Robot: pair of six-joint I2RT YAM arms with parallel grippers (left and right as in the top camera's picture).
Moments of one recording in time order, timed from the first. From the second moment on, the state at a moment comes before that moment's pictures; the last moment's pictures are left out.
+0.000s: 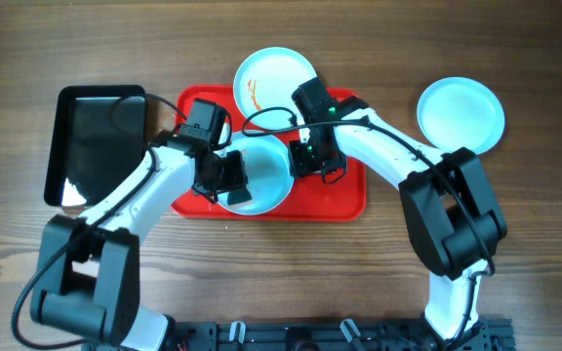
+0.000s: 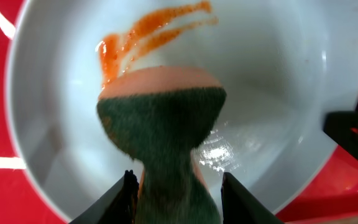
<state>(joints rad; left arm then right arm) -0.31 1.69 1.00 -0.68 0.22 -0.46 0.52 2.05 1.40 -0.78 -0.25 0.32</state>
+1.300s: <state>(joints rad) -0.33 1.71 1.04 -0.57 -0.06 -0.43 0.52 2.05 1.40 -0.79 -0.26 0.34</state>
